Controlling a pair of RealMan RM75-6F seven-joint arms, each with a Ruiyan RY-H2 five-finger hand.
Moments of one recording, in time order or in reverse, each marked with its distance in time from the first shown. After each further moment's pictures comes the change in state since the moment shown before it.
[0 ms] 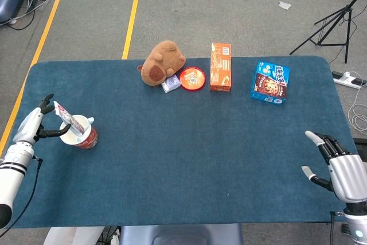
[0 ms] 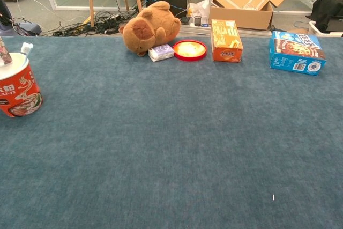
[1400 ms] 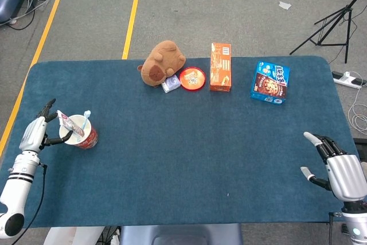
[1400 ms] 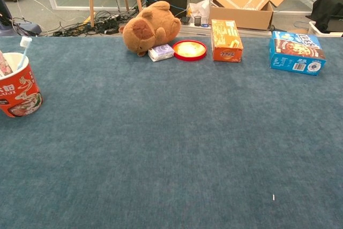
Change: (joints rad) left arm 0.103 -0.269 0.057 0.311 0.357 0.165 -0.131; right arm 0.006 -0.019 -0.007 0.024 0.024 -0.034 0.011
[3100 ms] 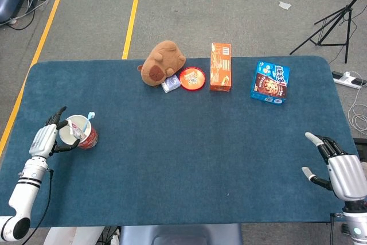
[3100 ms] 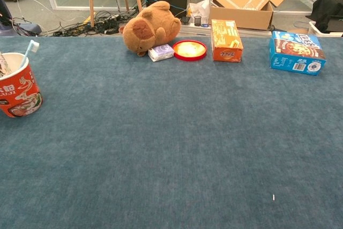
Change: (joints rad) left arm 0.008 -0.090 0.048 0.106 0.098 0.009 0.013; right arm 0.001 -0.008 -0.001 0.027 0.013 -0.009 0.024
